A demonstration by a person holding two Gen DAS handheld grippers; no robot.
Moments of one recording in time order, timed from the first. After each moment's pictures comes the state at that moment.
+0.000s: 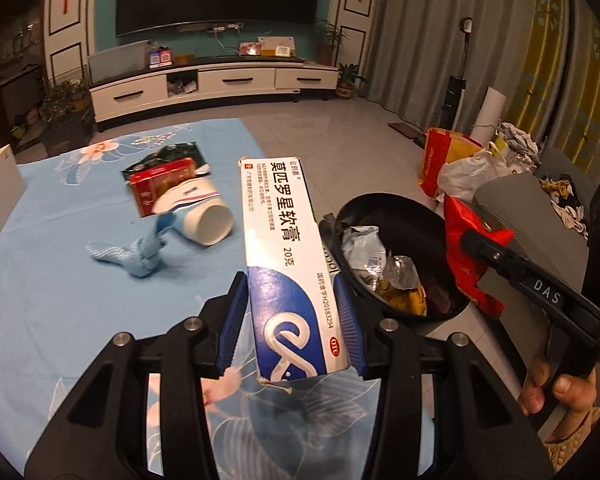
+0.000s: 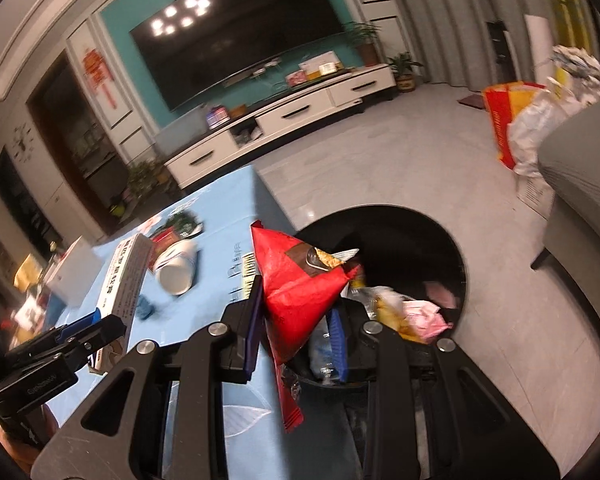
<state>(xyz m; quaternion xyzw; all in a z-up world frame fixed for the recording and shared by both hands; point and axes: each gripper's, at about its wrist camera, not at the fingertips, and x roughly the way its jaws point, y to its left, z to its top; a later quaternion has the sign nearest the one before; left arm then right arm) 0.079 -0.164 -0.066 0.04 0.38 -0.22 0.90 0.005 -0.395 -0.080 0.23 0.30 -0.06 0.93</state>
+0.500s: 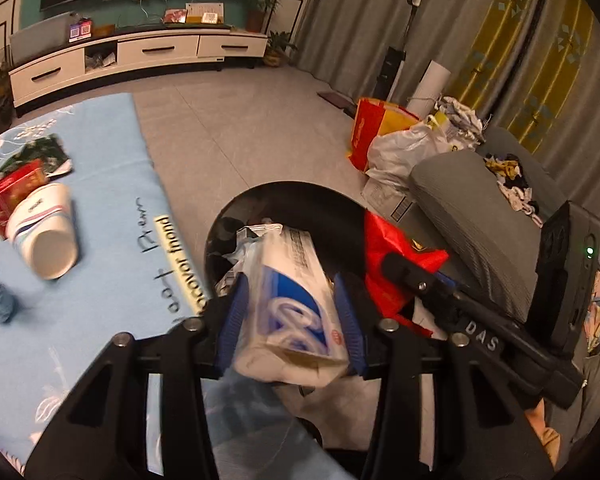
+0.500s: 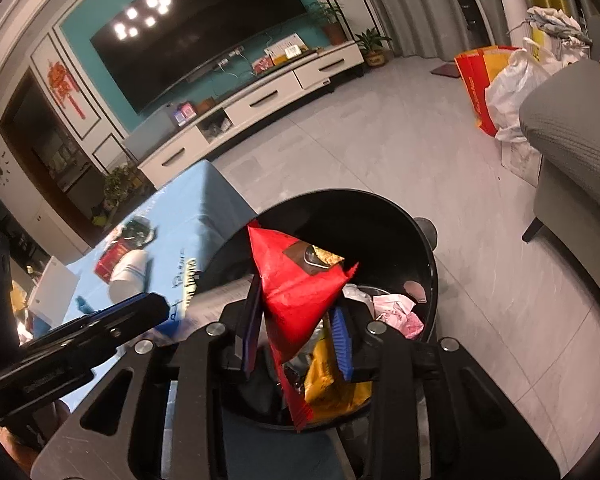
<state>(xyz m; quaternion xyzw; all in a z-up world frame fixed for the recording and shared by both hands) 0.134 -0.272 -0.103 0.02 0.43 -0.34 0.84 0.037 -0.438 -0.124 0.27 0.34 -0.09 0.90</state>
